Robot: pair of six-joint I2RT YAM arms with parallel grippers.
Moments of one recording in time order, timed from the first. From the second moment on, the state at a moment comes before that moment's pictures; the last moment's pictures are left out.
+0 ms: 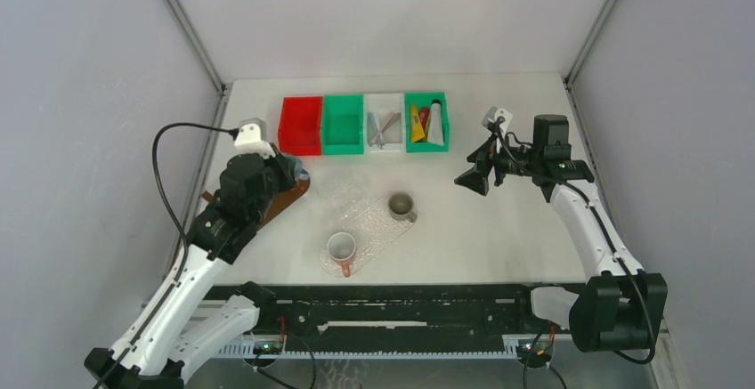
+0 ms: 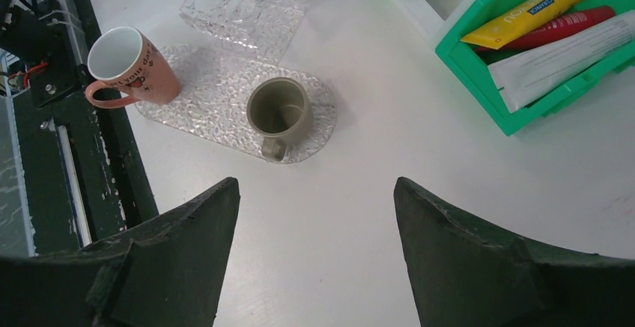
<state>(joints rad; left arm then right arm) -0.46 0.78 0.89 -0.41 -0.34 -0.40 0.03 1.18 0.95 -0.48 -1.00 -0.43</state>
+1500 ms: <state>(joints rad) -0.20 0.82 0.65 -0.56 -0.49 -0.70 0.11 1.18 0.95 -0.51 -0.97 -0.48</state>
